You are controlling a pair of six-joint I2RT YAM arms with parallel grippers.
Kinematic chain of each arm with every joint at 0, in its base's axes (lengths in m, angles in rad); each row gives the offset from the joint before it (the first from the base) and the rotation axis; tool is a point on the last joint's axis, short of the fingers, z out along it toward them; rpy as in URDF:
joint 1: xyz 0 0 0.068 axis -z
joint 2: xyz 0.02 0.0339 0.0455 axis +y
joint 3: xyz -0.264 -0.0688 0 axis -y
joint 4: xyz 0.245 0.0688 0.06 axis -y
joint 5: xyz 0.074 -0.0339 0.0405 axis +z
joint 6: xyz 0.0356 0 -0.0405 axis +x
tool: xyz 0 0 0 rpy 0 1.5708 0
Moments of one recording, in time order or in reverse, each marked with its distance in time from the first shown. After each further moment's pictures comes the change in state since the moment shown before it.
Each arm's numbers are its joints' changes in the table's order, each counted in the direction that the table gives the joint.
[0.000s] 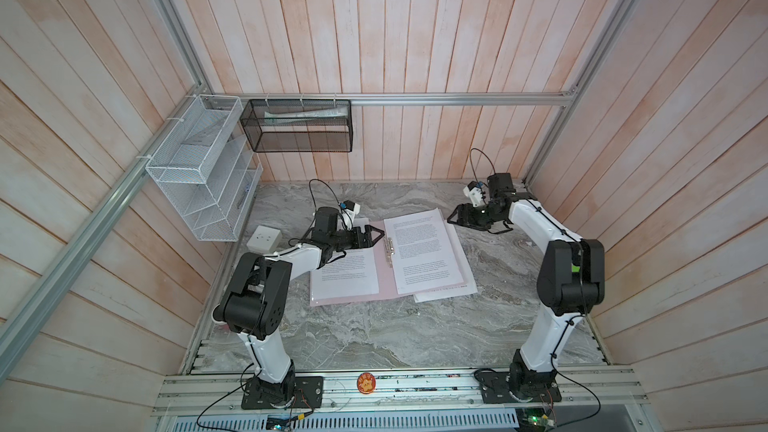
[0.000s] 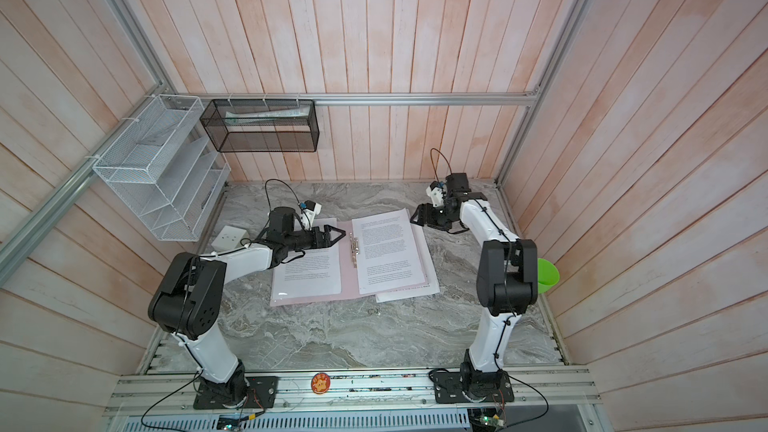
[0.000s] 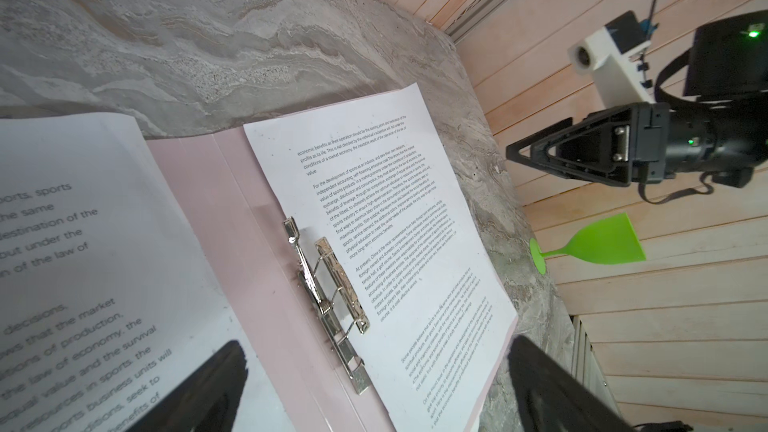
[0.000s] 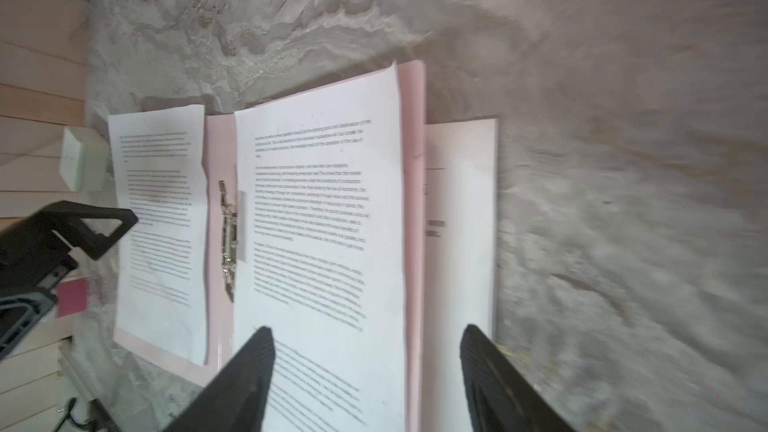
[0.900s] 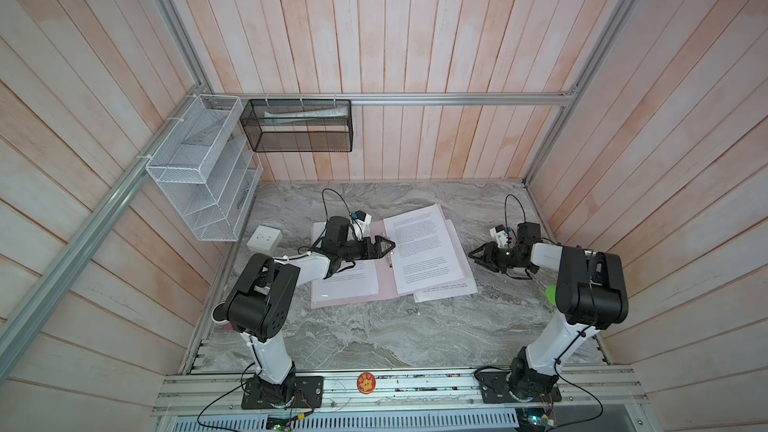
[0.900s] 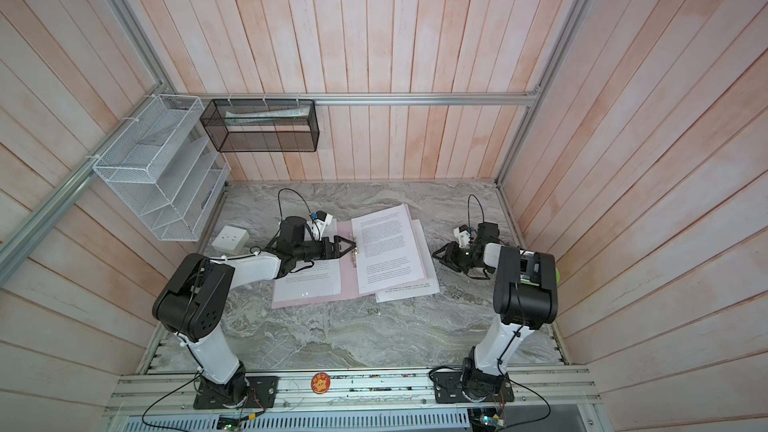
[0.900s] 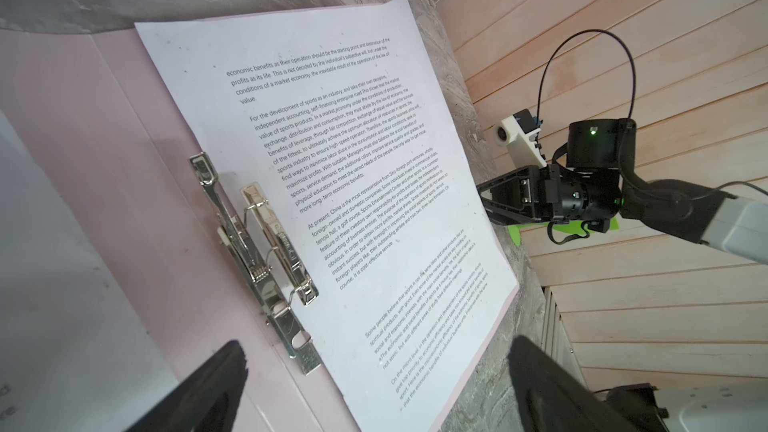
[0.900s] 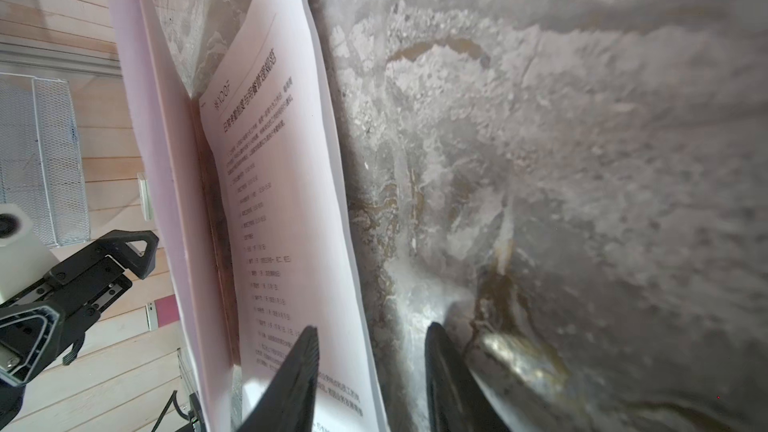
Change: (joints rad) left arm 0.096 0.000 -0.076 0.085 -0.009 -0.073; right arm 0.205 -0.008 -0.520 0.377 0.298 0.100
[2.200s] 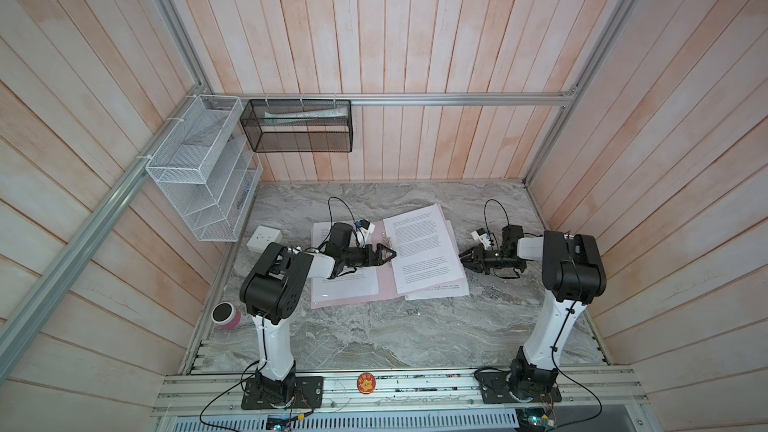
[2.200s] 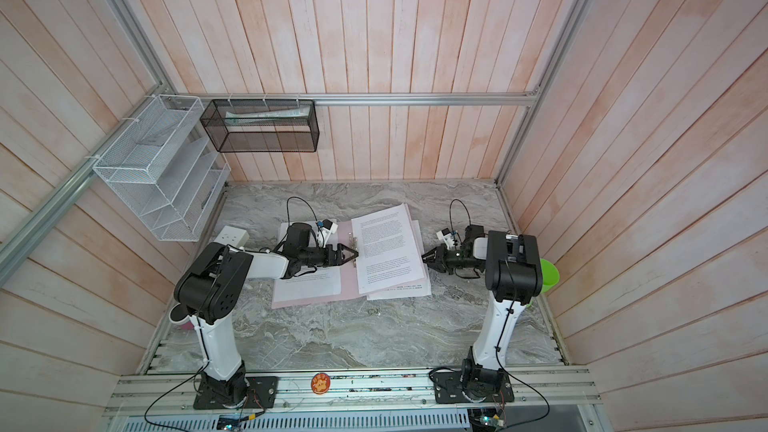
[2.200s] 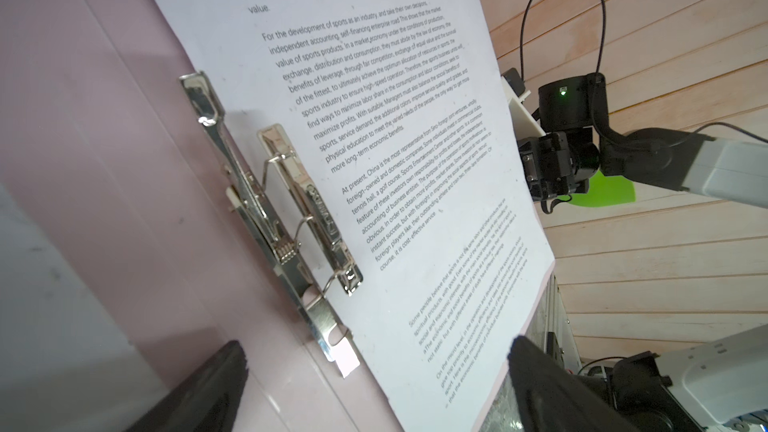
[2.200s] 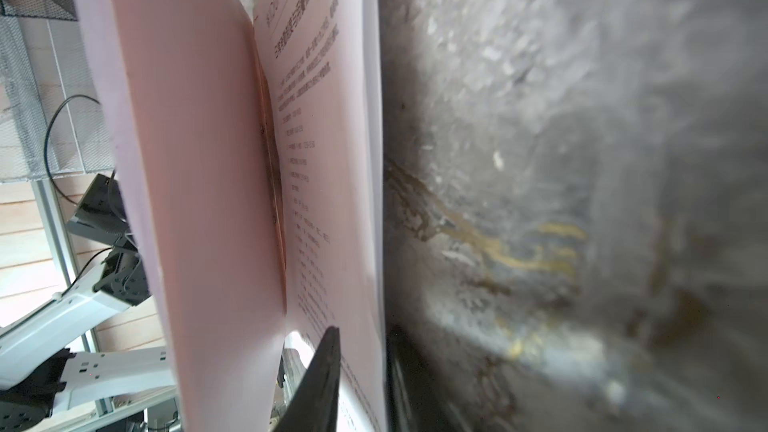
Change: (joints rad) left arm -0.011 0.164 0.016 0.071 -0.095 0.021; right arm -0.059 0.237 0.112 -0.068 0.289 -0.095
